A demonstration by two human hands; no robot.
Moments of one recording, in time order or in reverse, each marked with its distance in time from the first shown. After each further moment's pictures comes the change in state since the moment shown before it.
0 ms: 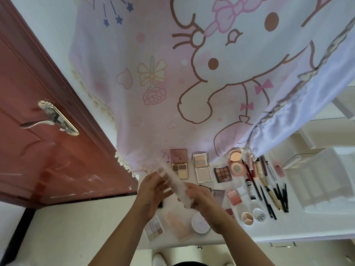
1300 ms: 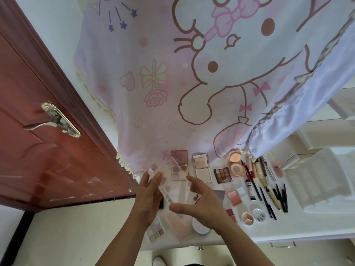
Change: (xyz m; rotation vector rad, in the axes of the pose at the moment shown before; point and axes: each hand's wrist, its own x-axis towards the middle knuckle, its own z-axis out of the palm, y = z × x) left_hand 0.004 -0.019 -0.020 -0.106 -0.038 0.143; right_hand -0.012 -0.009 0.014 -0.363 0.260 -0.078
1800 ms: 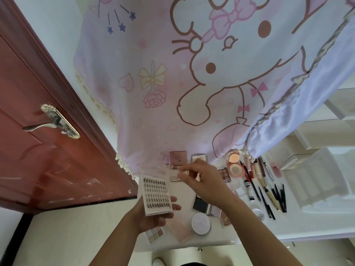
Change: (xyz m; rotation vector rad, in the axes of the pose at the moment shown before) left_hand -0.003 -0.004 -0.030 -0.026 -0.179 -0.705; right_hand 0.036 -0.027 -0.032 -0.313 0.046 -0.390
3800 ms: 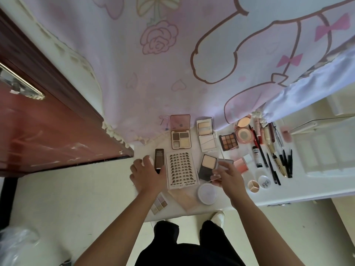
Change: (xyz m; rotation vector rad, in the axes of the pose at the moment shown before) left_hand 0.102 -0.012 -0.064 1.379 1.065 0.271; right_hand -0.026 0.132 0.081 0.552 0.357 0.941
